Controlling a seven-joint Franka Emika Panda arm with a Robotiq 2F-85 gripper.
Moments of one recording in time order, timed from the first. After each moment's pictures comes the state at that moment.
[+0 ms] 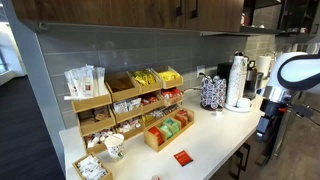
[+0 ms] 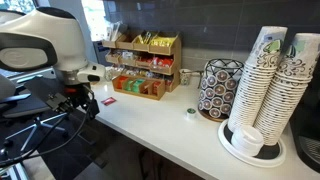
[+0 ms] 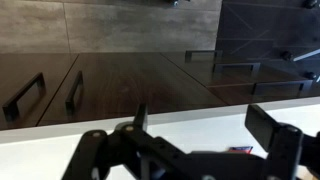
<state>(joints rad) -0.02 -0.72 -0.35 -2.75 0.05 2.02 -0.42</state>
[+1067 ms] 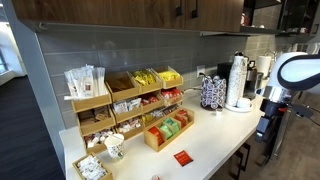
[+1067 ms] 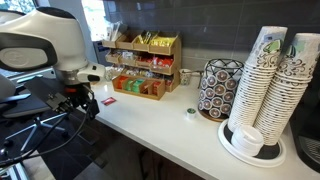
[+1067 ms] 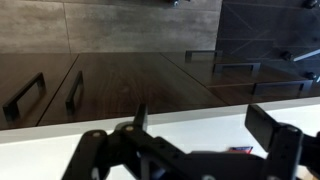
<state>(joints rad) -0.02 -0.72 -0.34 -2.75 0.05 2.02 -0.42</state>
